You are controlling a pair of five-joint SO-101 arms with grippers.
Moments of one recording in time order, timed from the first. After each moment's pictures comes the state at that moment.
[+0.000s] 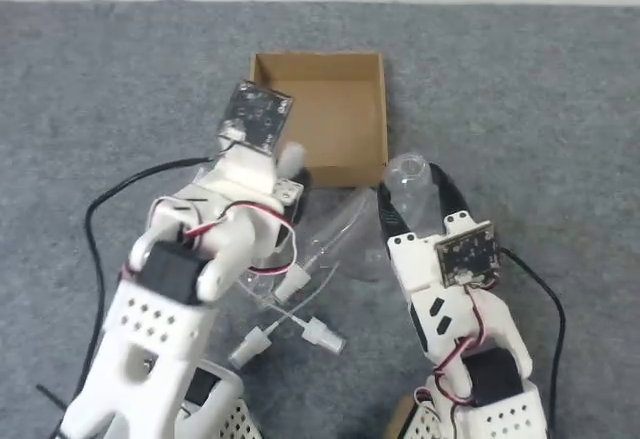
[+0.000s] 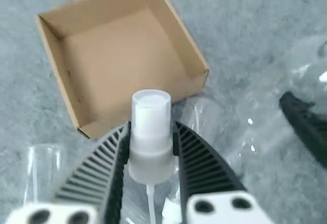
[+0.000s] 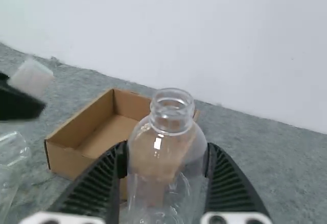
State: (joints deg) left arm 17.0 -49.3 41.4 63.4 4.3; right arm -20.8 -102.8 86.6 33.6 5.0
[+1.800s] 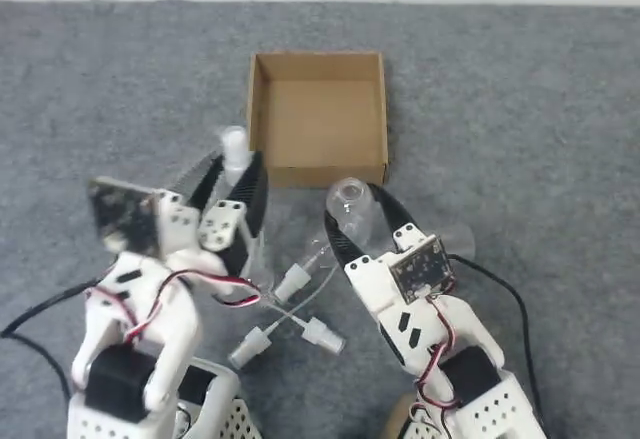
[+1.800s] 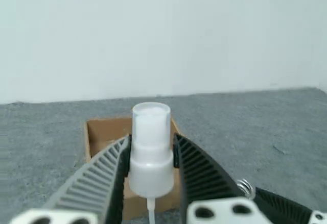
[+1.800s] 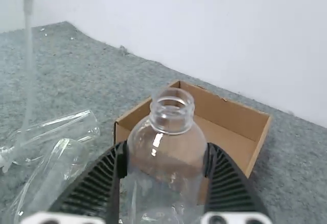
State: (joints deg) left arm 11.3 -82.4 54.0 54.2 13.3; right arm -34.6 -102.7 95.1 25.7 5.1
